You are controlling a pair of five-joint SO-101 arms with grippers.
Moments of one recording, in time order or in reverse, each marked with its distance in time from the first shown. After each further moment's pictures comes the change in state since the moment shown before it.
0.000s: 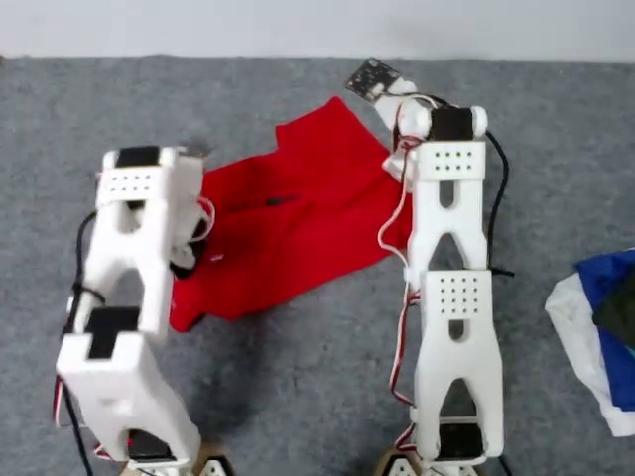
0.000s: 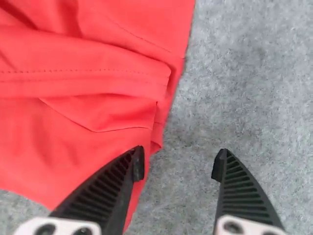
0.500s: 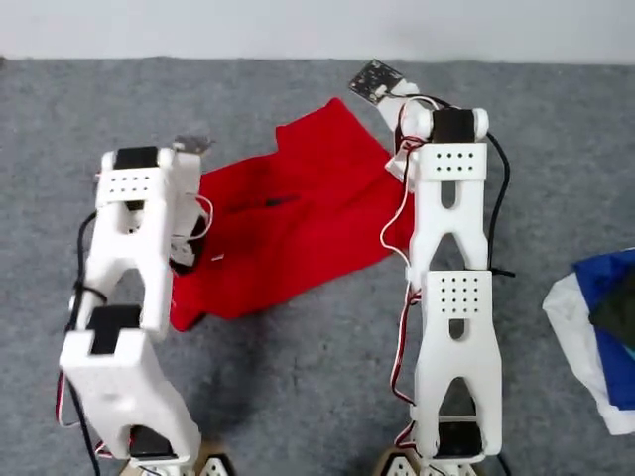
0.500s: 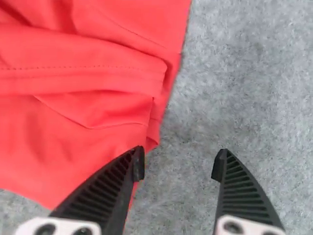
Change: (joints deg) left arm -0.6 0.4 0.0 -2.2 -0.2; right arm 1.0 0.0 0.0 0.0 0.0
